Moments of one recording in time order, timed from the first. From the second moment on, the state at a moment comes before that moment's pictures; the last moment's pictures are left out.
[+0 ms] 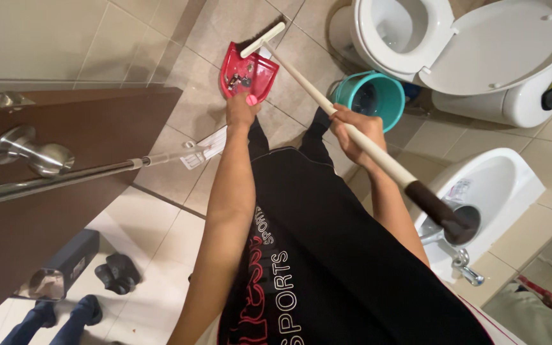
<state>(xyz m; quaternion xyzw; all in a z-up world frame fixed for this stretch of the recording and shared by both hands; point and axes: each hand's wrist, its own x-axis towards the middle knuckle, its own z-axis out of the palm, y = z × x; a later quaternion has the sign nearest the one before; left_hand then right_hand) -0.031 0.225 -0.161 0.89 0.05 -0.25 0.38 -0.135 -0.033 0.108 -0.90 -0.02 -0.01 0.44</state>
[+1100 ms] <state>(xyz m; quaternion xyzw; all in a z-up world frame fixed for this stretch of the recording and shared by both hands) -0.032 0.218 -0.138 0.89 0.06 -0.26 0.36 -0.129 -0.051 0.162 -0.89 0.09 -0.07 0.43</state>
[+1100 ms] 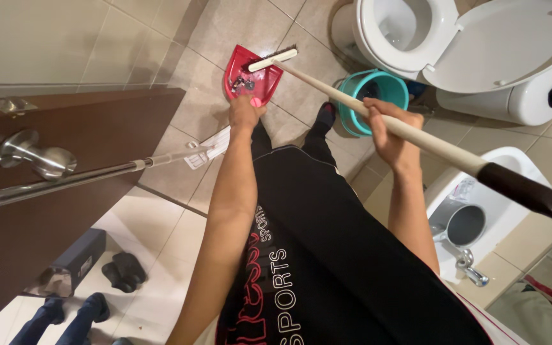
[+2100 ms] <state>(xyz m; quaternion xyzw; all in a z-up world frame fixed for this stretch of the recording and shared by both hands) -0.037 0.236 -0.123 0.91 0.08 -0.26 0.31 -0.123 -0.041 0.134 -0.89 -0.04 -0.03 0.46</state>
